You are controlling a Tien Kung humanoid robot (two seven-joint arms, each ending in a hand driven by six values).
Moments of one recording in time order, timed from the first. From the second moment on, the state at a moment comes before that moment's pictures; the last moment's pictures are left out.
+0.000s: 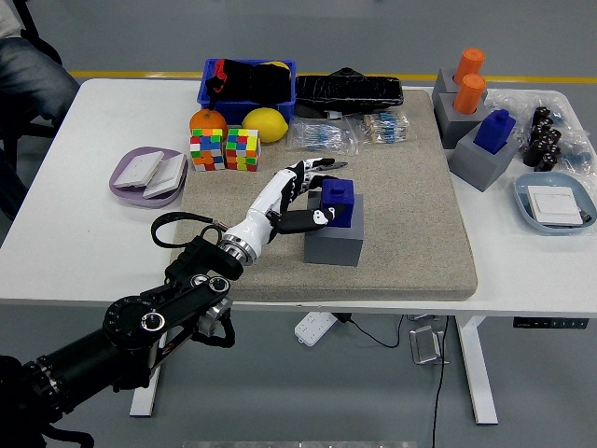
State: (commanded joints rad) left arm -0.63 0.00 -0.56 -0.92 0.85 0.28 -0.28; right arm 0.11 -0.23 1.91 0.18 -1.63 0.14 -0.29
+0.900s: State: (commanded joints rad) left arm -0.64 0.00 -0.56 -0.93 0.85 0.31 -0.31; right arm 0.11 -0.23 1.91 0.18 -1.63 0.14 -0.29
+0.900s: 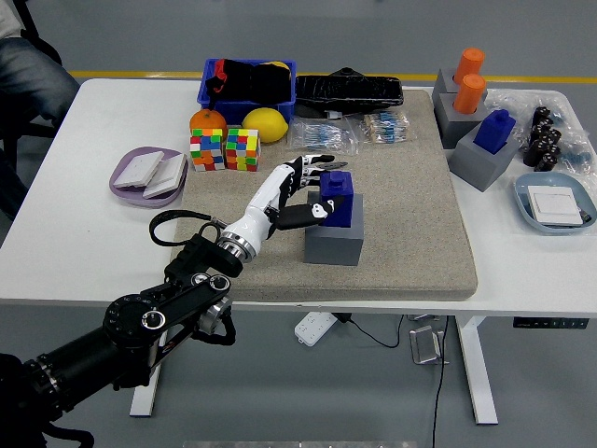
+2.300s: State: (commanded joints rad) left arm -0.51 0.13 -0.84 -0.86 0.95 0.38 -0.36; right arm 0.09 -0.24 1.94 0.18 -1.64 0.14 -0.29
